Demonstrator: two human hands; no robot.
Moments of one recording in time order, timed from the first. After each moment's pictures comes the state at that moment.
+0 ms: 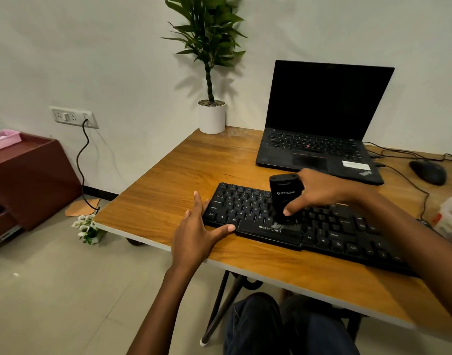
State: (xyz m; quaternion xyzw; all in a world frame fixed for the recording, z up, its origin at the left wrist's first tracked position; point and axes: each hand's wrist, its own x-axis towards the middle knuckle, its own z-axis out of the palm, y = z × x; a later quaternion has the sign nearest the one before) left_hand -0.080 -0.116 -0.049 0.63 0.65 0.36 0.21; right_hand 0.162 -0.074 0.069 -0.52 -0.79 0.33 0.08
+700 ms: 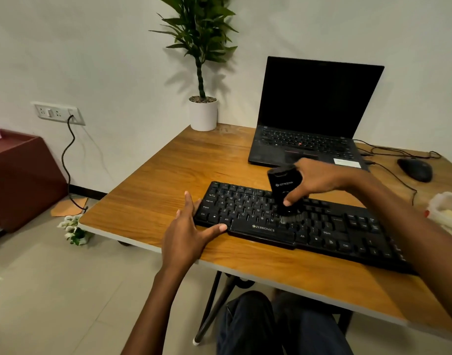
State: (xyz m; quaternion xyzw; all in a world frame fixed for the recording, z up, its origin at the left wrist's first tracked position) left_hand -0.080 -0.112 -0.052 0.62 0.65 0.37 0.23; right_hand 0.177 -0.054 0.076 -0.53 -0.79 0.31 0.05
